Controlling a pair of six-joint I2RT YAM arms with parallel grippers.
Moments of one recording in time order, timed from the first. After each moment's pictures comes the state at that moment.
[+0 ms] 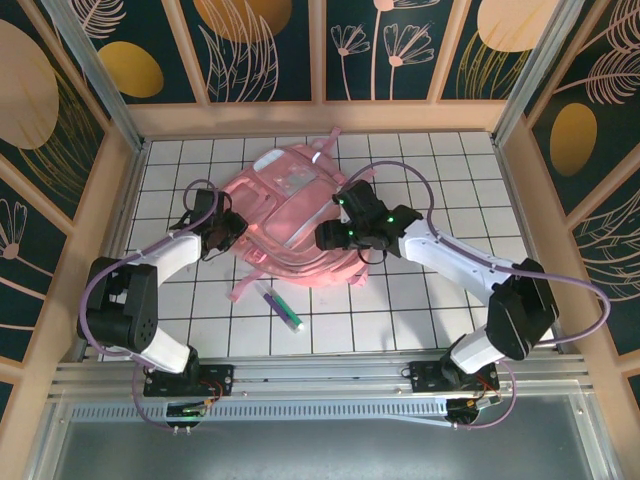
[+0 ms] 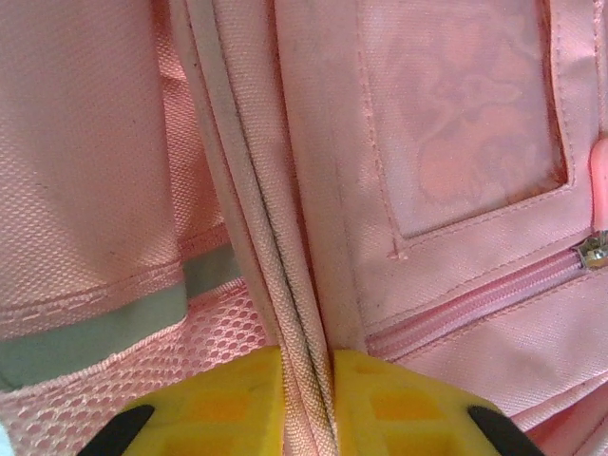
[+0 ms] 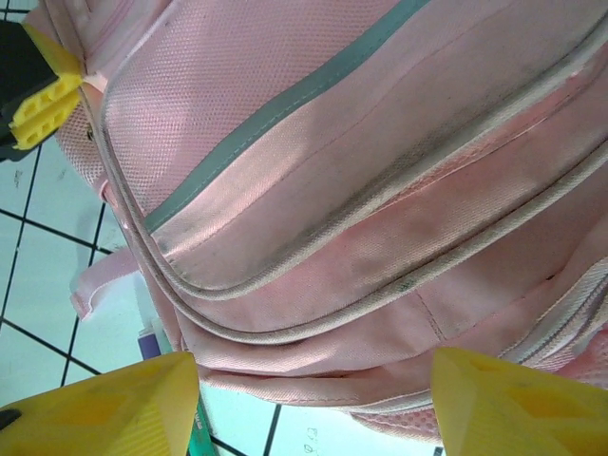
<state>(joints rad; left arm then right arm) -0.20 1.55 0.81 -0.12 0.11 -1.00 0.76 1.50 1.18 -0.58 -0.08 0.52</state>
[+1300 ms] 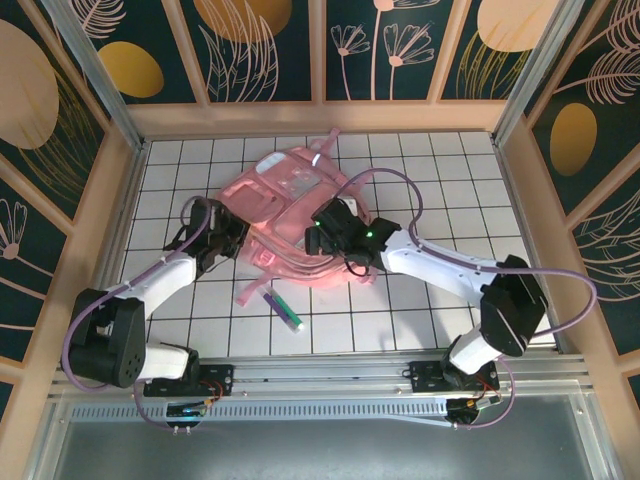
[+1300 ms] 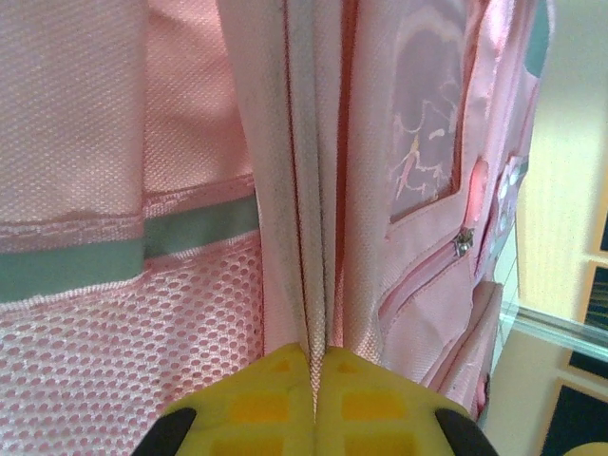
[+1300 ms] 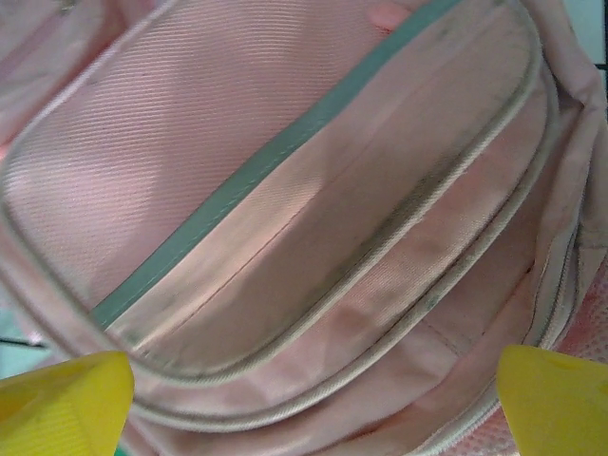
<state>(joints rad) -0.26 1.36 0.68 -0.04 0.17 -1.38 0.91 1.56 1.18 -0.59 0.31 0.71</state>
